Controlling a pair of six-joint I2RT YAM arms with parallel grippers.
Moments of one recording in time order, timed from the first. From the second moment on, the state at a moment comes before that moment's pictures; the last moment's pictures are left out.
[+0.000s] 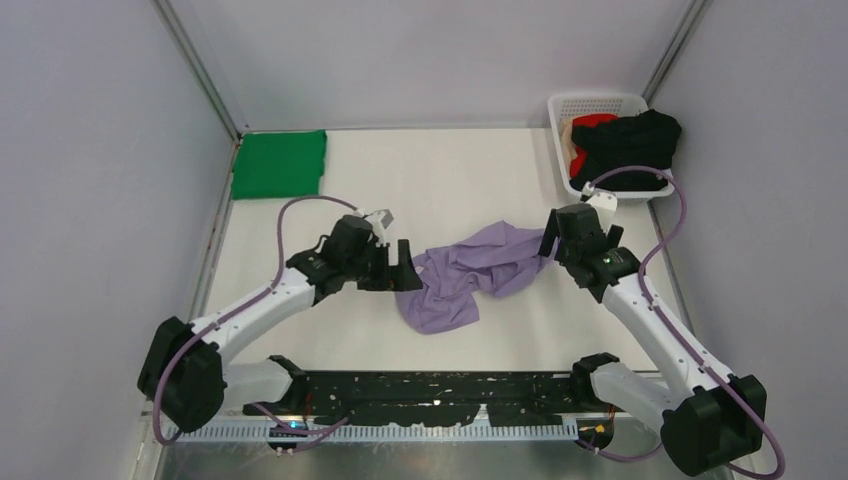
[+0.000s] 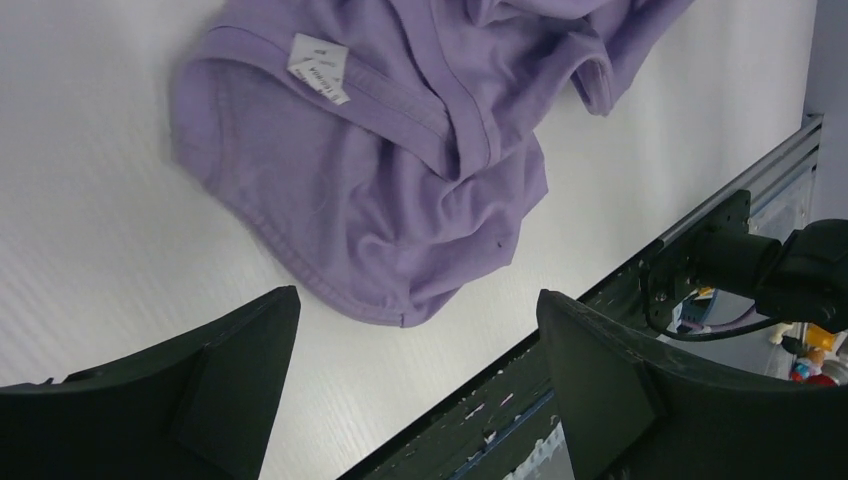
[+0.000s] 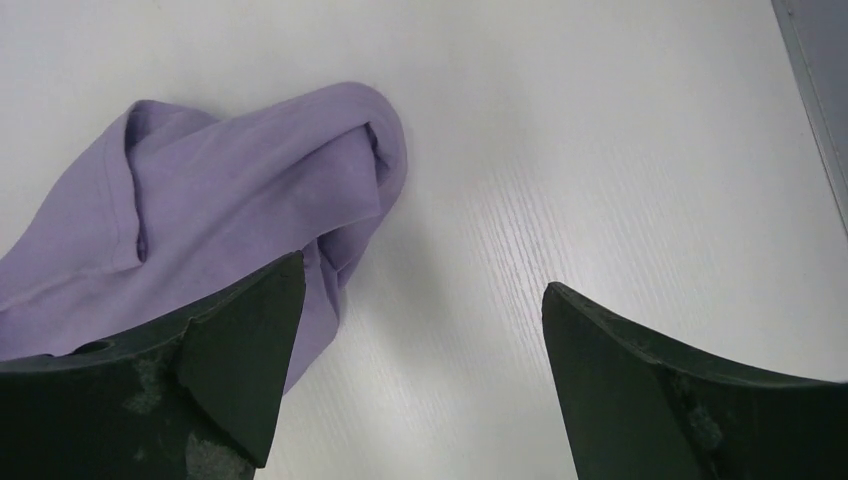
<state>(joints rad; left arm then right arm) -0.58 1.15 0.73 -0.34 0.27 -0.58 0.31 1.03 0.82 -0.61 0.48 0.45</state>
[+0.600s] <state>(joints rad) -0.79 1.69 1.10 -0.38 0.22 -0.50 0.13 0.96 0.63 -0.36 0.26 0.50</state>
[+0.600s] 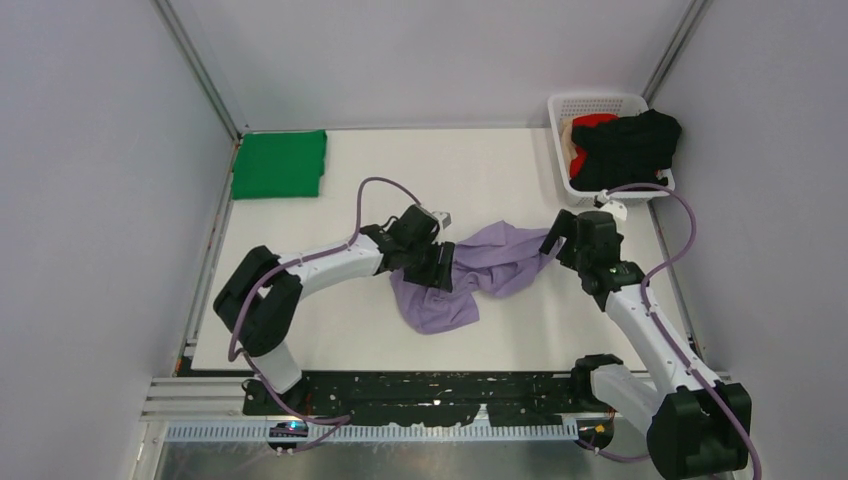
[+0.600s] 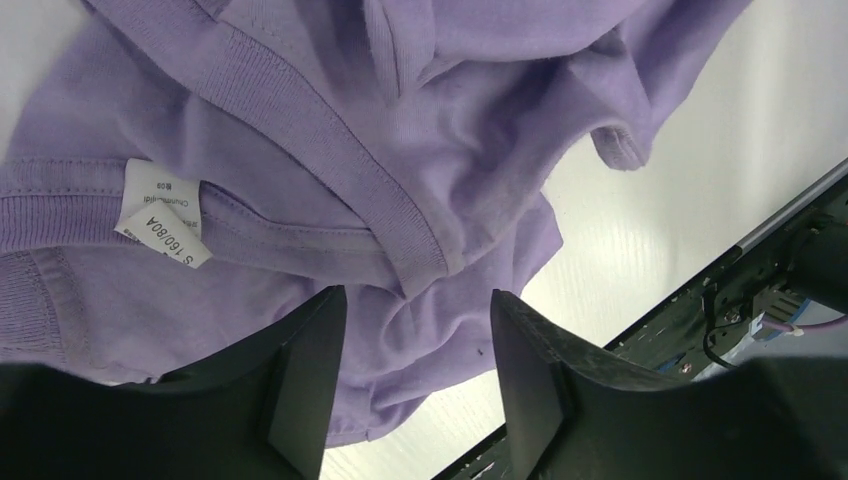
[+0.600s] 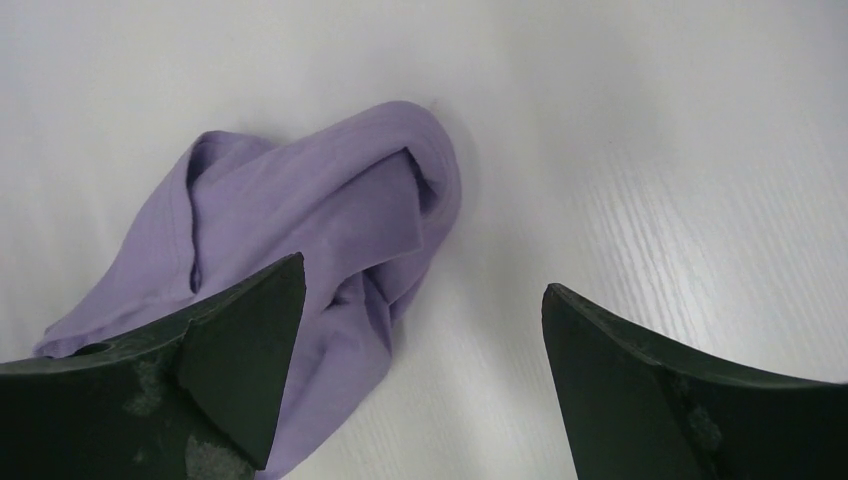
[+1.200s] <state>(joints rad) -0.79 1.81 1.11 -0.30 0.29 -0.59 0.26 1.19 0.78 -0.15 -0.13 0.42</state>
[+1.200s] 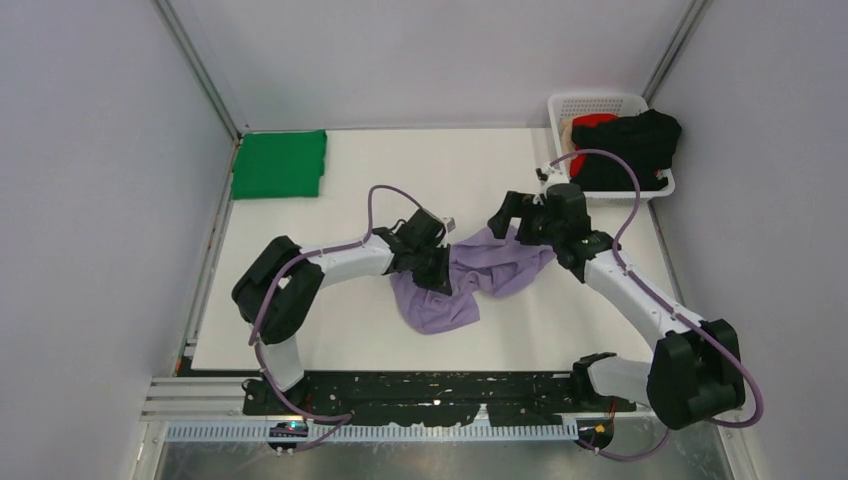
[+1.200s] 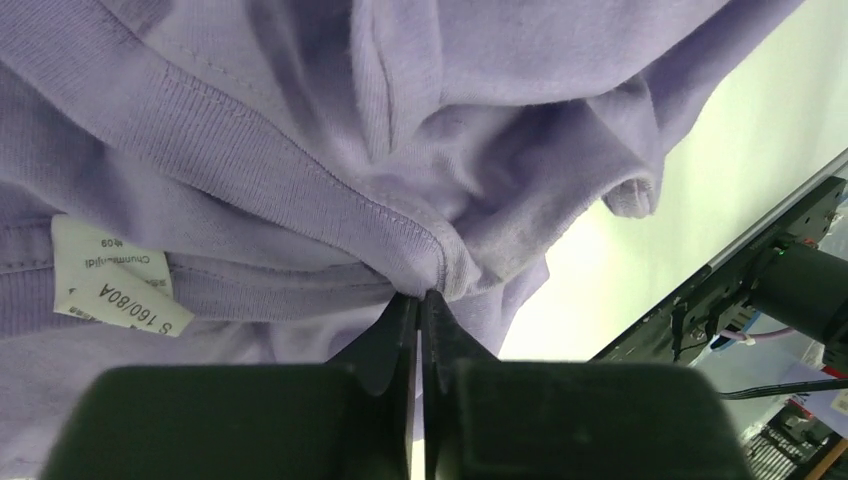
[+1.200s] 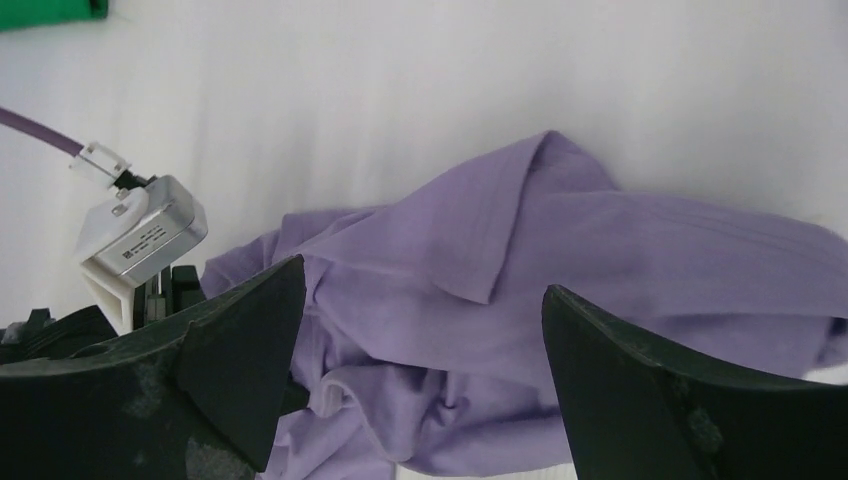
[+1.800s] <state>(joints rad) -0.79 1.66 1.03 -0.28 0.23 -0.60 0.52 1.57 0.92 -0.12 -0.03 0.60</state>
